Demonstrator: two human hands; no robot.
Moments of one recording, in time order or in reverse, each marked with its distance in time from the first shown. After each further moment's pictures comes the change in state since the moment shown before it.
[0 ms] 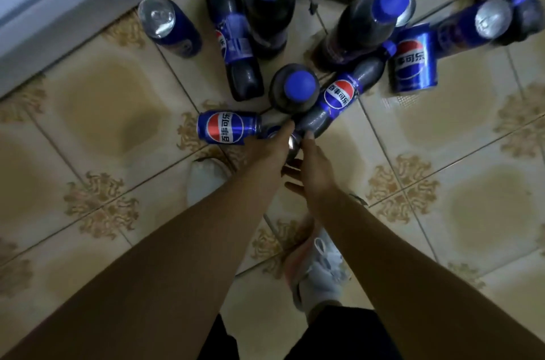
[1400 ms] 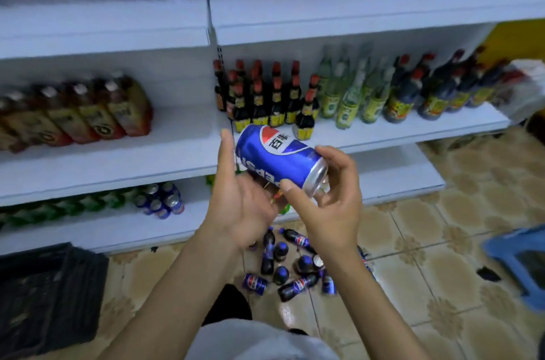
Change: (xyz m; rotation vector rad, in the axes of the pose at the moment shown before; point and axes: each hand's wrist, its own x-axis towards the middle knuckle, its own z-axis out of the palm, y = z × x) left_hand -0.803 0.176 -0.302 -0.867 -0.792 0.719; right_hand -0.775 -0.256 -0.076 0.087 -0.515 -1.606
